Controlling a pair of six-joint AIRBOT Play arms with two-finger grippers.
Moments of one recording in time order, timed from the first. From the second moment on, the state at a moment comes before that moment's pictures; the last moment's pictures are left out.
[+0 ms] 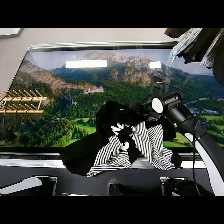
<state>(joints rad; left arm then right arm) 0.91 -1.35 0.97 1.33 -1.07 -0.68 0.44 -1.23 1.14 -1.57 1.04 2.26</state>
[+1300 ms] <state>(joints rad) 0.89 -1.45 0.97 1.28 -1.06 -0.65 0.44 -1.23 1.14 -1.58 1.05 2.26</state>
